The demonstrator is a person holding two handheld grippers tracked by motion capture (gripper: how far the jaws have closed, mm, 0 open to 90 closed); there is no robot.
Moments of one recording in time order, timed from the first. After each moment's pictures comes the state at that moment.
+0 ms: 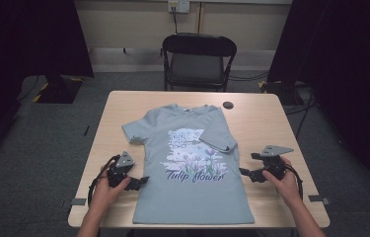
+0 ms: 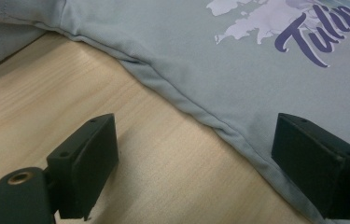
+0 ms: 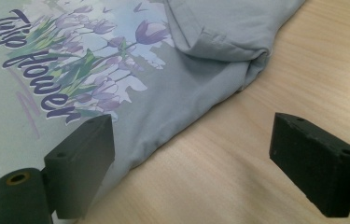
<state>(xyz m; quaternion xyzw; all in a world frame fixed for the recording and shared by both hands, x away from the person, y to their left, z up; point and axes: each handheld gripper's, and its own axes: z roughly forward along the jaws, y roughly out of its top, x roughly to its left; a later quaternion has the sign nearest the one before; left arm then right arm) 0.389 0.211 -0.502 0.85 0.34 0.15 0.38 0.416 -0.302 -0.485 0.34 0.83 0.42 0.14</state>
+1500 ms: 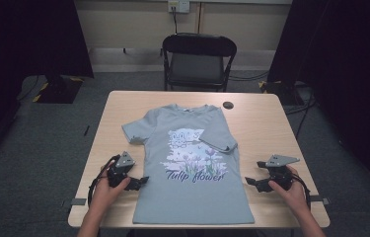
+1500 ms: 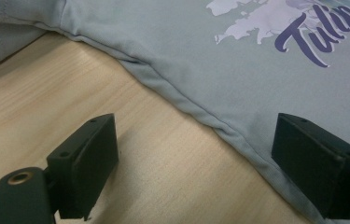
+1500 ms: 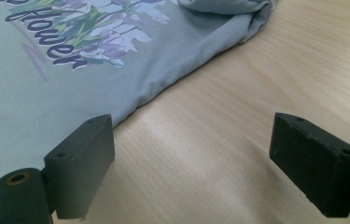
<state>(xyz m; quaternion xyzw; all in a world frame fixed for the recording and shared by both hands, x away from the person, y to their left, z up) 0.389 0.211 -0.502 0.85 0.34 0.15 0.38 0.390 -0.320 -0.496 0.34 0.84 0.40 0.15</state>
